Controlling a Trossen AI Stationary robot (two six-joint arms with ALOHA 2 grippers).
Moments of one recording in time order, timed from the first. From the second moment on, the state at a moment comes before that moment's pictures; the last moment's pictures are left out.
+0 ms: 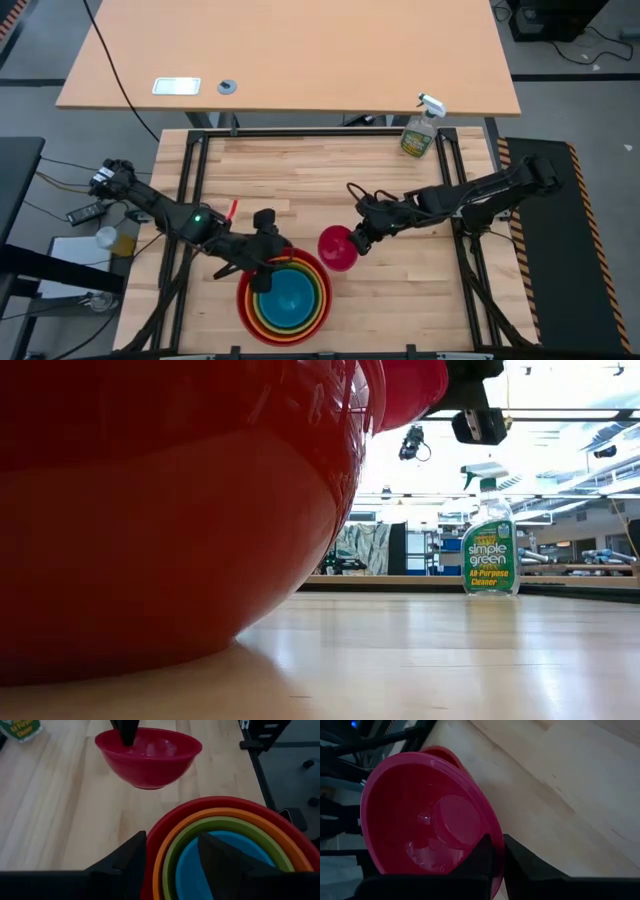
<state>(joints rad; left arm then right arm) -0.48 1.37 1.28 -0.68 -0.38 -0.33 0.21 1.39 1.06 -0.42 0.05 1.06</state>
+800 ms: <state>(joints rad) -0.60 1.31 1.28 -0.69 -0.54 -0.32 0.27 1.50 1.18 -0.33 0.11 1.08</state>
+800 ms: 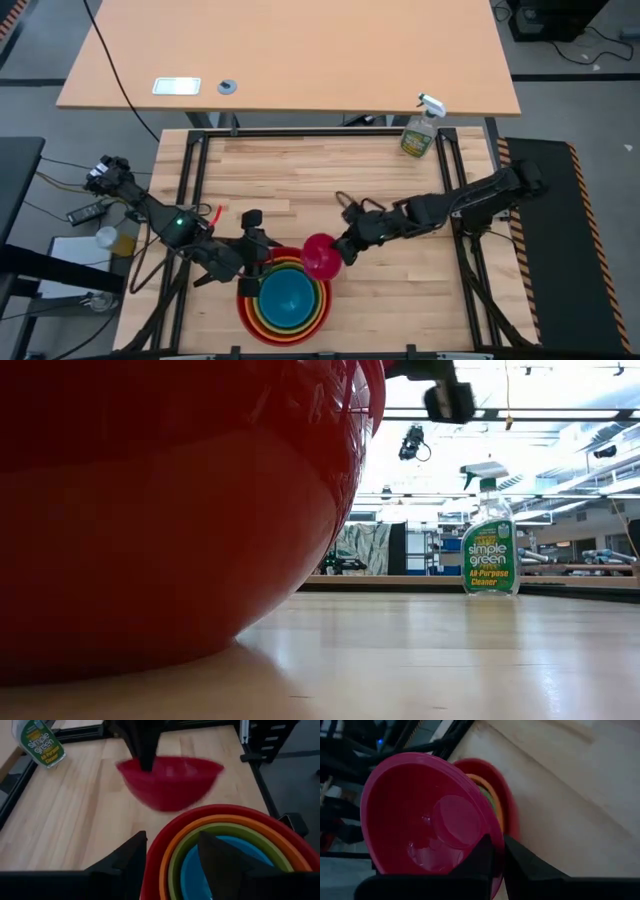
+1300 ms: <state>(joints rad) -0.63 1.26 1.28 -0.69 -0.57 -0.31 0.29 1.88 1.59 -0.40 -0.04 0.97</state>
